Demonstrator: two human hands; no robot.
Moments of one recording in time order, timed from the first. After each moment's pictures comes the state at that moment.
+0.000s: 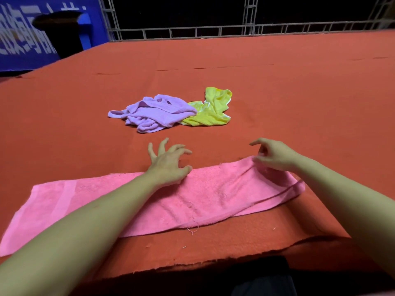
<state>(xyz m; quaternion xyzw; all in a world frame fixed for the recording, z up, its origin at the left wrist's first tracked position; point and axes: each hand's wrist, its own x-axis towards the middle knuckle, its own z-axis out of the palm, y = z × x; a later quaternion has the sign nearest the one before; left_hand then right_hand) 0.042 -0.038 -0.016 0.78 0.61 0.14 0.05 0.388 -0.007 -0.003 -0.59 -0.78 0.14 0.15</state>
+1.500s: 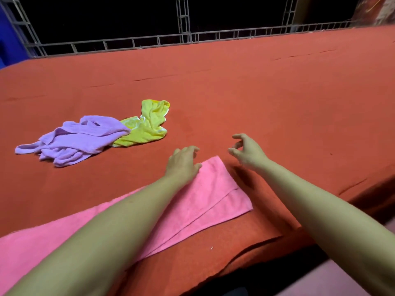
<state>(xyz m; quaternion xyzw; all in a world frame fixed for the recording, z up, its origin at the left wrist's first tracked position) 0.271 0.024 -0.016 0.83 0.51 0.20 0.12 0.489 -0.017 -0.004 -0.70 -0.58 0.18 0.37</state>
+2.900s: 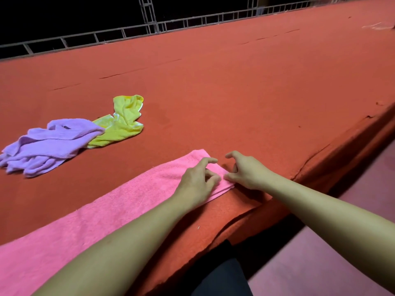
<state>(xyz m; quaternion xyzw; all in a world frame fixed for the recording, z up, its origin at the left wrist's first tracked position) 0.305 -0.085 -0.034 0.84 0.37 0.23 0.32 0.486 -0.134 -0.024 -0.74 -0.62 0.17 0.19</state>
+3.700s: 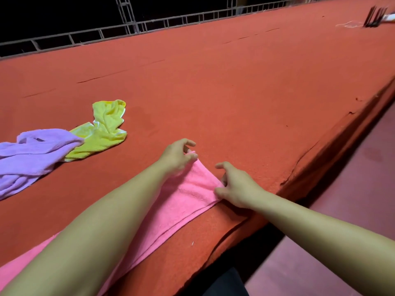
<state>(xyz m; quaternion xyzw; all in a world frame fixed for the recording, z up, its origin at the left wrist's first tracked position) 0.336 0.032 -0.020 0.85 0.40 0.17 0.30 0.463 -0.146 -0.033 -0.76 -0.55 0.22 0.25</state>
